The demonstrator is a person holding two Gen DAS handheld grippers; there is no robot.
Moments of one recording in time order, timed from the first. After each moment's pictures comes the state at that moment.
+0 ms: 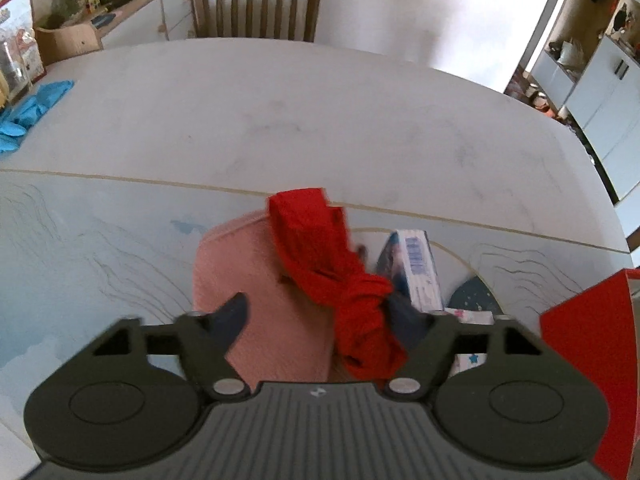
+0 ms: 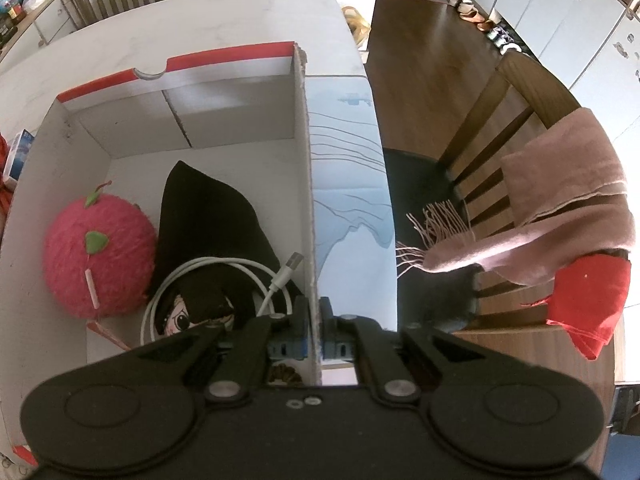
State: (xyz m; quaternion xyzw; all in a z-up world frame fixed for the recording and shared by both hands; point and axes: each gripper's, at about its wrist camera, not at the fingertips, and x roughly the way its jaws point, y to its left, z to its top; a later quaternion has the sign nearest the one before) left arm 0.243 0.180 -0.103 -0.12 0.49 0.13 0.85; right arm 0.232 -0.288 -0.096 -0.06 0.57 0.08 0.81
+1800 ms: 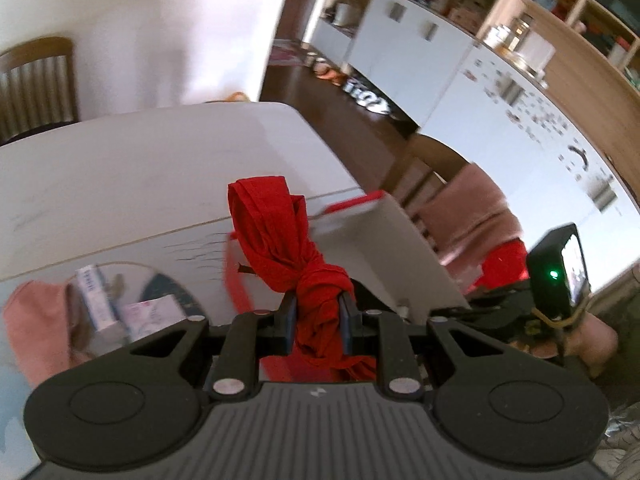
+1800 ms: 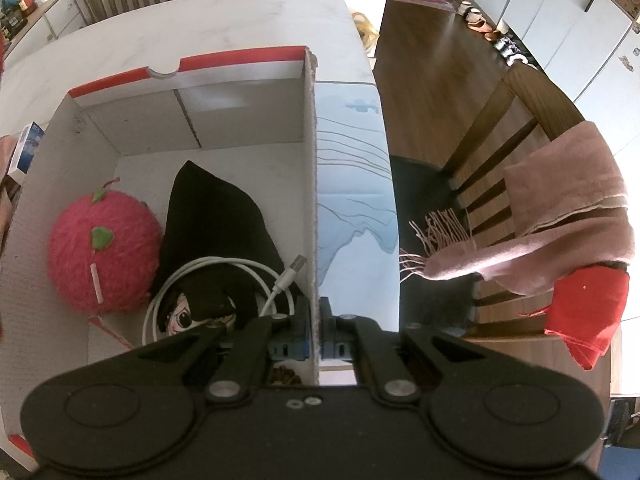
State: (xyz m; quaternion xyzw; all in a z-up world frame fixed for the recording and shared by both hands) left arm 0.212 0.001 0.016 -0.07 0.46 -0.19 0.86; right arm 0.229 -0.286 -0.091 -0.07 0.57 0.09 0.82
